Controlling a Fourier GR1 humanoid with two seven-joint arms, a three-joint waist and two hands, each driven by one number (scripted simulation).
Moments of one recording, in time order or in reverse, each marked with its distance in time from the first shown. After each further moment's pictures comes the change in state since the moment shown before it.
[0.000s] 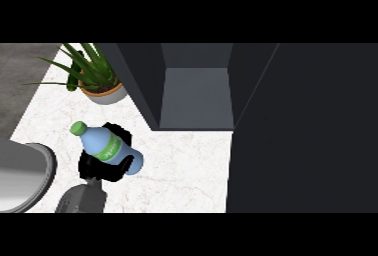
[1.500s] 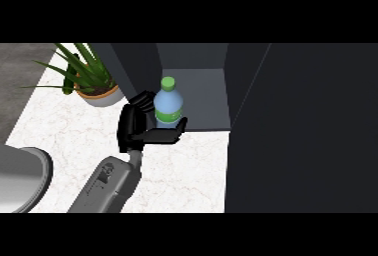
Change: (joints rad) left arm -0.230 0.030 -0.394 -0.082 -0.176 0.817 0.048; right arm -0.055 -0.009 0.036 0.035 -0.019 -0.007 0.001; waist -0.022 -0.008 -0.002
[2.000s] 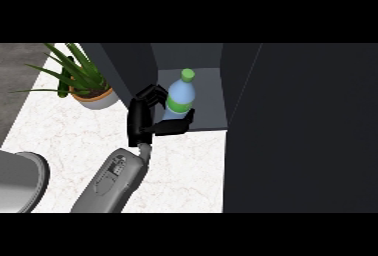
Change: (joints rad) left arm -0.085 -0.003 -0.047 0.069 -0.094 0.170 0.081; right arm -0.028 -0.001 -0.009 0.006 -0.015 0.001 0.019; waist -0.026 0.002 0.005
